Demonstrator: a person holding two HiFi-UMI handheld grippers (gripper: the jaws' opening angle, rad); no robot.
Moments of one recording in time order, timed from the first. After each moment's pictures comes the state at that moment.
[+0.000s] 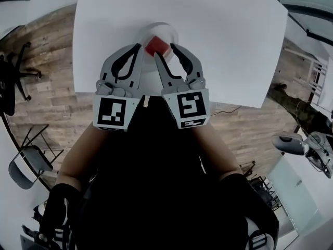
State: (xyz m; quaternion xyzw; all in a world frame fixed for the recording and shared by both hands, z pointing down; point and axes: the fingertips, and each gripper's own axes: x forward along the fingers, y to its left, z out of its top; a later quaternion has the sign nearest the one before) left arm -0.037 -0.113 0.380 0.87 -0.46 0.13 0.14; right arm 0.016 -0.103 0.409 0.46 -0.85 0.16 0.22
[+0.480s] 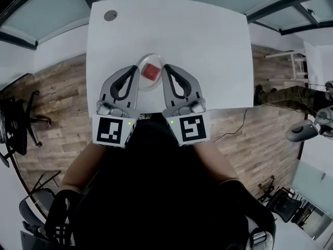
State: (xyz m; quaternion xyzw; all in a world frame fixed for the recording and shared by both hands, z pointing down) left arm -0.032 -0.087 0.265 0.91 -0.41 0.05 0.04; right arm 0.033 -0.079 0.260 0.56 -0.83 0.01 0.07
